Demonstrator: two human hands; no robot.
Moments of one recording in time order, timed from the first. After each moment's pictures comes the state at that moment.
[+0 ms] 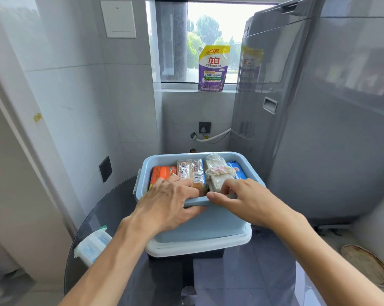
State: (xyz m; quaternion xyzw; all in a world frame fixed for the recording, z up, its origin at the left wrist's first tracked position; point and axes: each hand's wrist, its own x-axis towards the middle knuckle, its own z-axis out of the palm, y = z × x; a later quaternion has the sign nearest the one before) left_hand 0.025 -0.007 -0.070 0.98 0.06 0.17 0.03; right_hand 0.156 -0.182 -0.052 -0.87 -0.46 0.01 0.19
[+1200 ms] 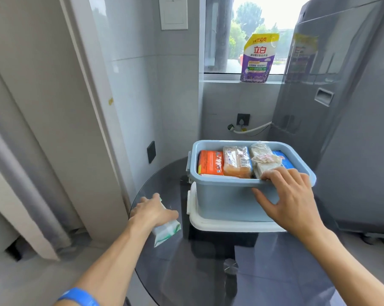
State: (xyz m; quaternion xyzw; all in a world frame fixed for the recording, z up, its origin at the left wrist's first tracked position) left_hand -0.074 0.070 -0.151 0.81 0.55 -0.07 0.21; right_hand 0.138 -0.176 -0.112 -0.75 -0.51 -0.34 0.25
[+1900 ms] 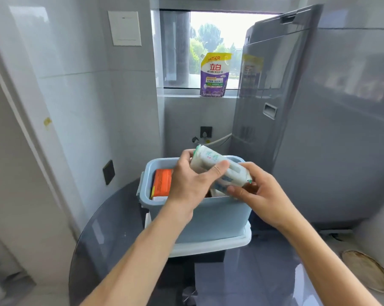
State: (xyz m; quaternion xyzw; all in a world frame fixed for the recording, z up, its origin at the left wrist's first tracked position) left_hand 0.053 -0.062 -0.027 0.65 0.18 0.35 0.65; right_hand 0.161 -0.202 -0.049 -0.69 -0.48 0.06 0.54
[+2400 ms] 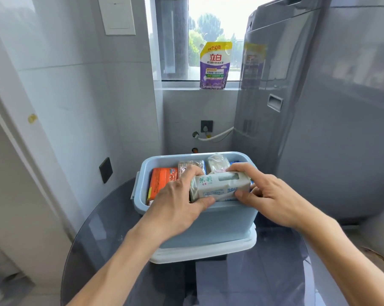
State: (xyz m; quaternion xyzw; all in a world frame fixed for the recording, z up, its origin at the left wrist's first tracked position) left_hand 0.032 -0.024 -0.059 0.92 0.14 0.22 0.31; right_hand 0.183 -0.207 -0.044 -0.79 -0.52 0.06 0.33
